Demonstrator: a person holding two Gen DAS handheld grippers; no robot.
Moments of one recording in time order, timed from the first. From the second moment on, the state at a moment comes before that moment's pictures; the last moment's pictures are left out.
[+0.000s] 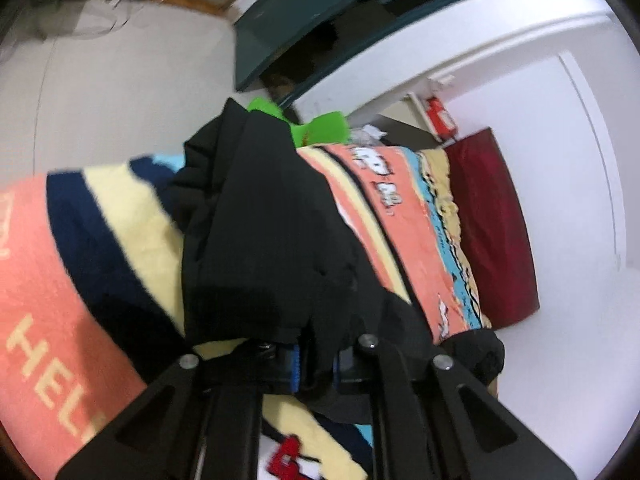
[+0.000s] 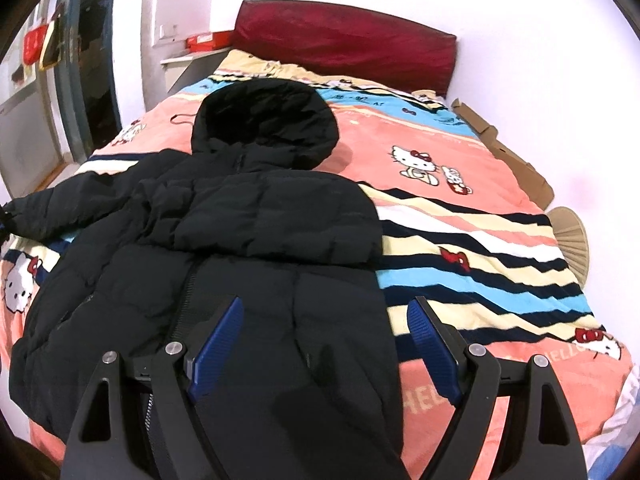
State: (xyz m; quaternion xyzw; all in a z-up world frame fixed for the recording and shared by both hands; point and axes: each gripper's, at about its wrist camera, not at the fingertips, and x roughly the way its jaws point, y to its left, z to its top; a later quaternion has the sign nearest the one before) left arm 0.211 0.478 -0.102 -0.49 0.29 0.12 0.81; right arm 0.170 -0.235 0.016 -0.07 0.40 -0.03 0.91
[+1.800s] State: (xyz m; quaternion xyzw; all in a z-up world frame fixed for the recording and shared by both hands) left arm 0.341 -0.109 -0.109 -0.06 0.48 -0.13 0.86; right arm 0.117 -0.408 0.005 0.07 0.37 -0.09 0.92
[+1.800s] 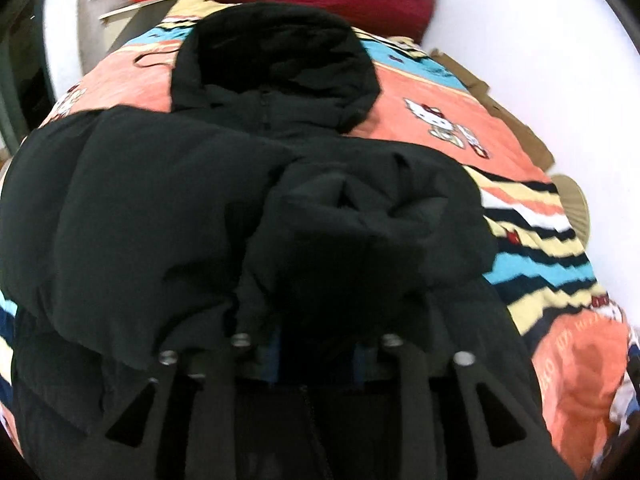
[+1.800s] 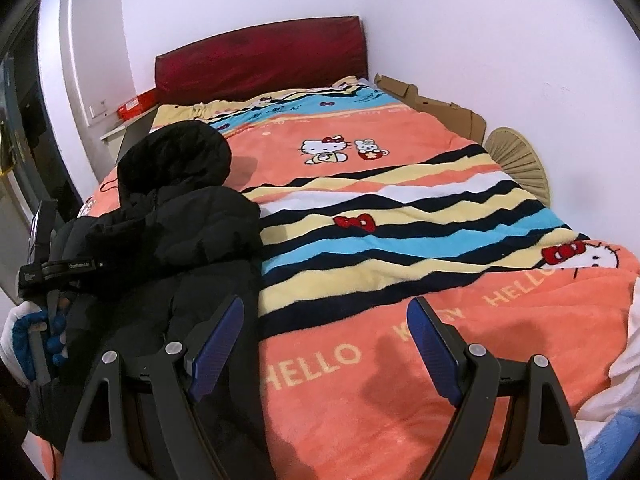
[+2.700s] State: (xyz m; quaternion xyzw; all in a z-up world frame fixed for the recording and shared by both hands) left arm 0.378 0.122 -0.028 -0.04 0.42 -0.05 0.90; right arm 0.300 -0.150 0.006 -0.05 0.39 0.11 0.91
